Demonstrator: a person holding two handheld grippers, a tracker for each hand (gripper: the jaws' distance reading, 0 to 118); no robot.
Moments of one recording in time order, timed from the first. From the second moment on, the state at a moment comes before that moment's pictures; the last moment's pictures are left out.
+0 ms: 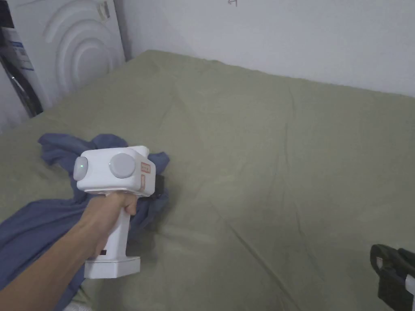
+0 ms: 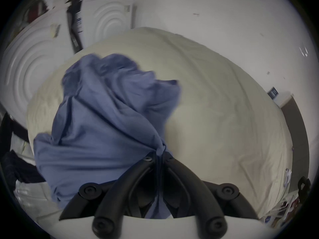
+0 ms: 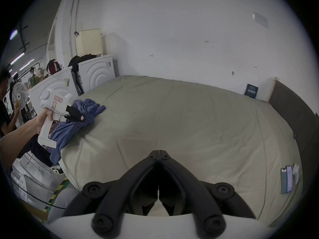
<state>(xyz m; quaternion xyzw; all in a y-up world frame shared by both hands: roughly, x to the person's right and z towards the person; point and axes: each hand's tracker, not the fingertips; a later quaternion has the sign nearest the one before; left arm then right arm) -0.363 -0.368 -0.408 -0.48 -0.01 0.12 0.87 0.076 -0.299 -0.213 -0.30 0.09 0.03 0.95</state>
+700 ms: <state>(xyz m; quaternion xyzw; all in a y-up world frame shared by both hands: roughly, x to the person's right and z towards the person) 0.145 -0.359 -0.433 -0.50 -0.36 0.05 0.78 0.253 -0.301 -0.164 -0.30 -0.08 -0.01 0.95</state>
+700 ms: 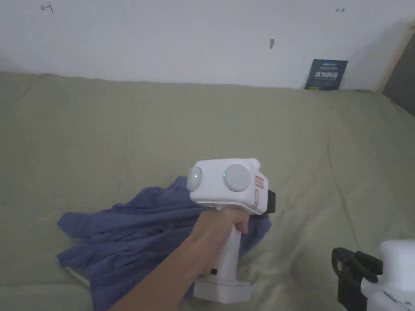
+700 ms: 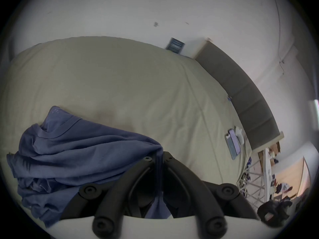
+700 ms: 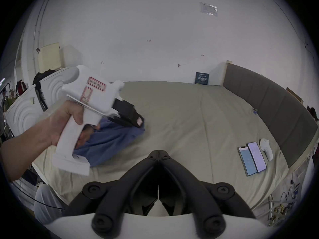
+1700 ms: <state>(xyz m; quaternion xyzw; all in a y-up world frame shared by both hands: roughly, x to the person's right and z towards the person) -0.152 -0.246 -0.196 -0.20 -0.12 0.02 0.97 0.172 -0.276 -0.135 -0.23 -0.04 -0.03 0.97</state>
